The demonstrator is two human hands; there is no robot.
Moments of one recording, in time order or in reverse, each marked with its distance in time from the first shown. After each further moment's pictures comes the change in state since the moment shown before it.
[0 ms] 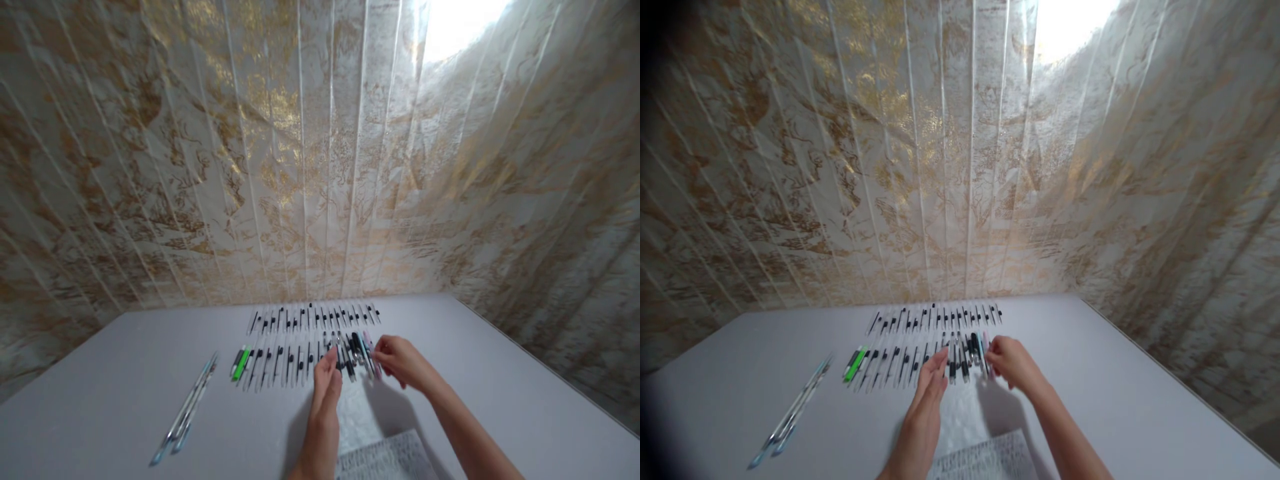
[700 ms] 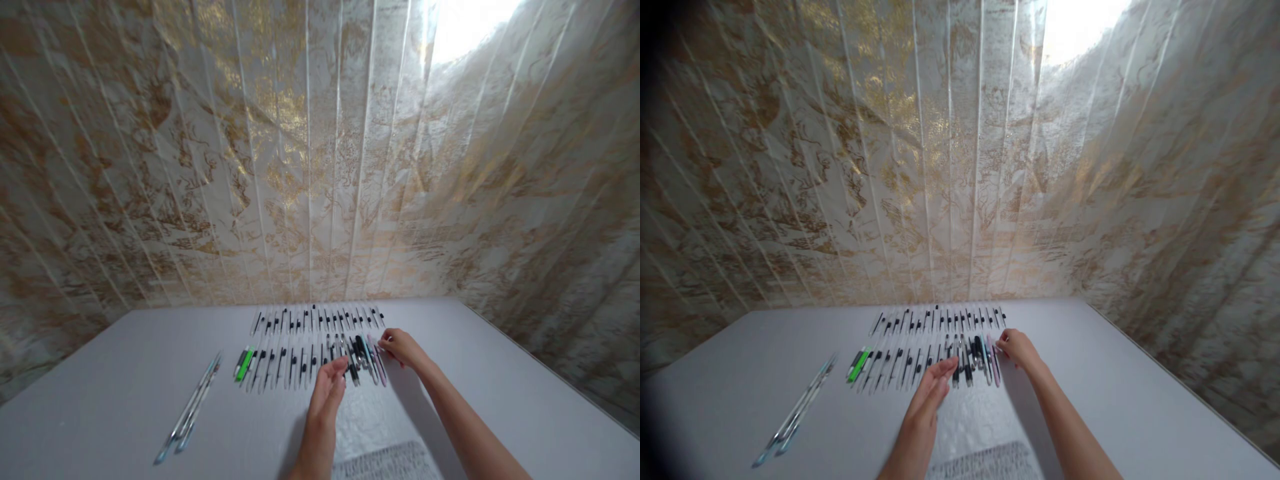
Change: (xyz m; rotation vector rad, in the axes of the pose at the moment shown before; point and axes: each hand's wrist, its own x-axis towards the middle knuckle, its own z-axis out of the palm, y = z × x) left_hand 0.001 0.010 -0.004 0.097 0.012 -0.005; right_hand 0.072 0.050 -0.004 -0.134 0.019 0.143
